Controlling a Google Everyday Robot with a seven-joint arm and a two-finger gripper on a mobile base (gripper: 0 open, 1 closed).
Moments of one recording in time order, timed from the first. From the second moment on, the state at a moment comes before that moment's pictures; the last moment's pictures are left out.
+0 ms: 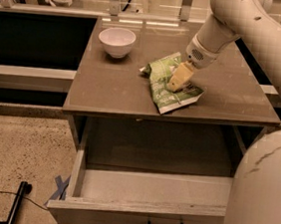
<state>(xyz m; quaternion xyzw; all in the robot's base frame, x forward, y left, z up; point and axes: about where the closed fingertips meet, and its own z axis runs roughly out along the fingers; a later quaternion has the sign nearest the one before) 0.684 -0.133 0.821 -0.46 0.87 0.08 0.15</state>
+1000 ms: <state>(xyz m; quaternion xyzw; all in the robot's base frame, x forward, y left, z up) 0.673 -0.123 0.869 -0.50 0.82 0.12 0.24</state>
